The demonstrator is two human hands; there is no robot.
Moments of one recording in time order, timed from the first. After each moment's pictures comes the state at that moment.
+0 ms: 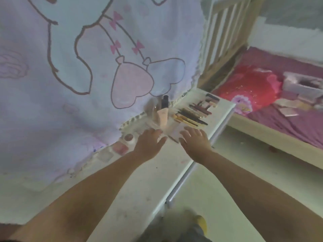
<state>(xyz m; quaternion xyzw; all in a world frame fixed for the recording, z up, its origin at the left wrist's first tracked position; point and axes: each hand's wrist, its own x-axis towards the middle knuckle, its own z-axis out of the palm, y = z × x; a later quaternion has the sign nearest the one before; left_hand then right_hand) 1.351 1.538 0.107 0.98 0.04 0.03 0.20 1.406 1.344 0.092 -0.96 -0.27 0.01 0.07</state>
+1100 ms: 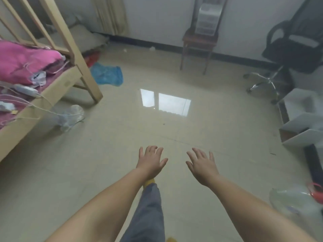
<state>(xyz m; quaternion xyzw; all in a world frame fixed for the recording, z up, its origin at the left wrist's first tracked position) 0.814 0.673 -0.001 0.59 -0.78 -0.20 -0.09 0.598 0.707 -0.020 -0.71 0.67 0.12 0.17</state>
